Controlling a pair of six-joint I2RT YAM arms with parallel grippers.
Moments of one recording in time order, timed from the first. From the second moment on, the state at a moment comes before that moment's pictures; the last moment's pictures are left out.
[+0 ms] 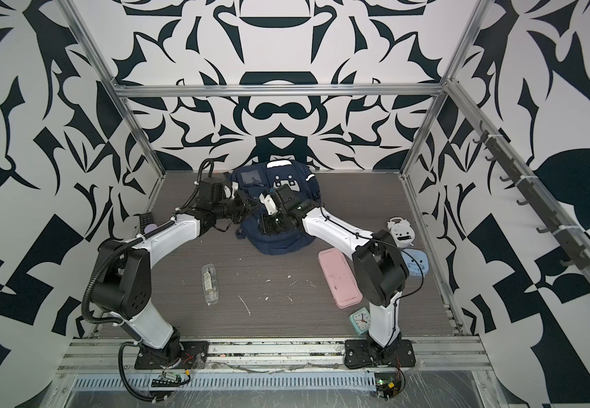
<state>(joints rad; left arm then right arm) -0.36 1.69 1.16 -0.01 0.59 -1.10 0.69 1.88 1.51 -0.48 -0.39 0.47</state>
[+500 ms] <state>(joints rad) -0.31 1.67 1.17 -0.15 0.53 -0.95 0.60 1.72 1.30 -0.44 -0.43 0.49</state>
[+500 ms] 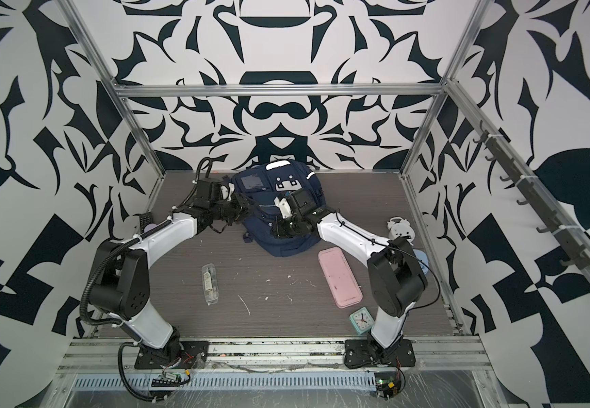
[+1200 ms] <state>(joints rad) -0.24 1.98 1.40 -0.22 0.50 -0.86 0.41 1.59 1.18 -0.53 -0.46 0.44</state>
